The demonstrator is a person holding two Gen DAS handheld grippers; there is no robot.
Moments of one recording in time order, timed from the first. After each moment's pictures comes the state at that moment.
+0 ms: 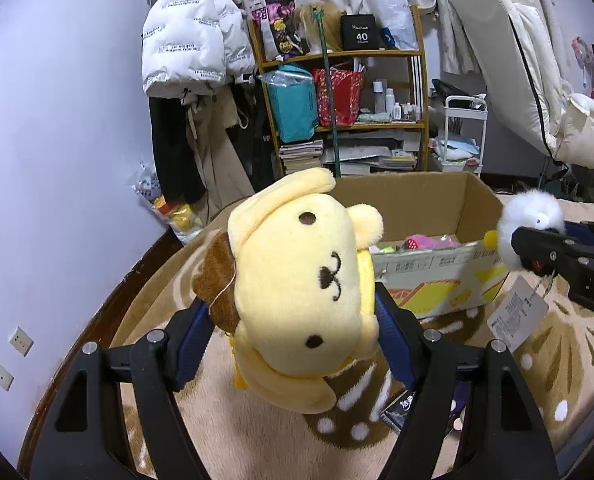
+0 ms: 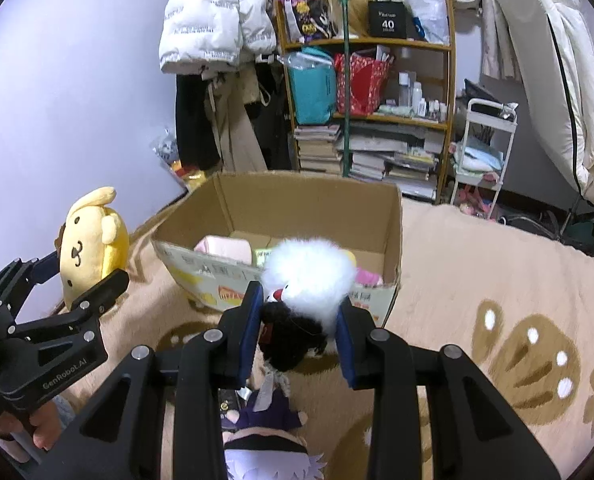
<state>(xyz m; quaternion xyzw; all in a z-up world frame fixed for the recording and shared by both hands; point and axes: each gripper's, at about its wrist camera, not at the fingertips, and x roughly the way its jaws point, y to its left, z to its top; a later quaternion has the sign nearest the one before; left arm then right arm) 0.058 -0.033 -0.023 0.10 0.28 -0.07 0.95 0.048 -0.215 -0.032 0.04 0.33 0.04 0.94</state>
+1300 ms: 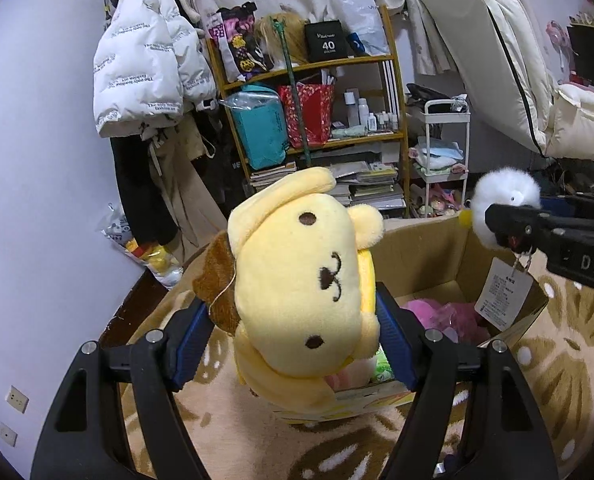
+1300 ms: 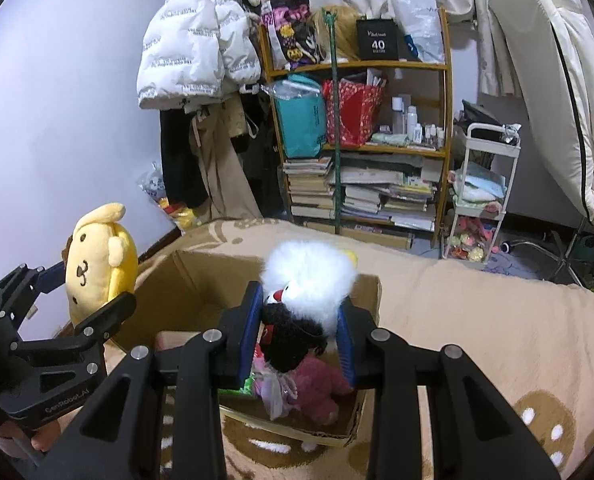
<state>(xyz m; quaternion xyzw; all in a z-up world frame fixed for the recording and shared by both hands) 0.151 -0.084 -0.010 0.14 0.26 -0.12 0.95 0.136 -0.253 -0.015 0.06 0.30 0.03 0.95</state>
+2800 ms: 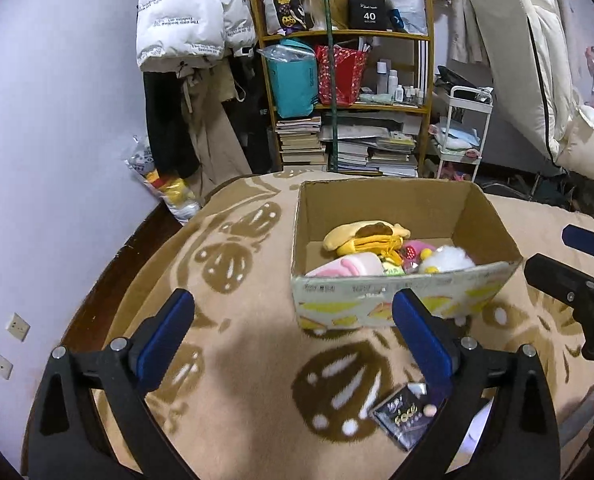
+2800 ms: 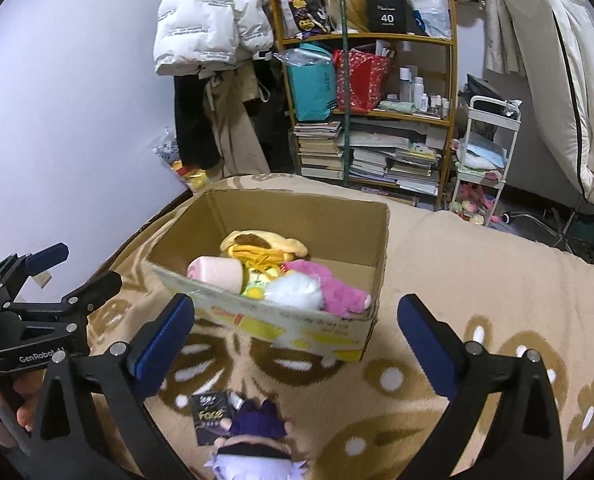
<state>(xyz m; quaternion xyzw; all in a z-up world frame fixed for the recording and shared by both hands) 0.084 -0.031 0.008 0.08 0.35 -0.07 0.93 0.058 -0.235 -0.007 0.05 0.35 0.05 0.93</state>
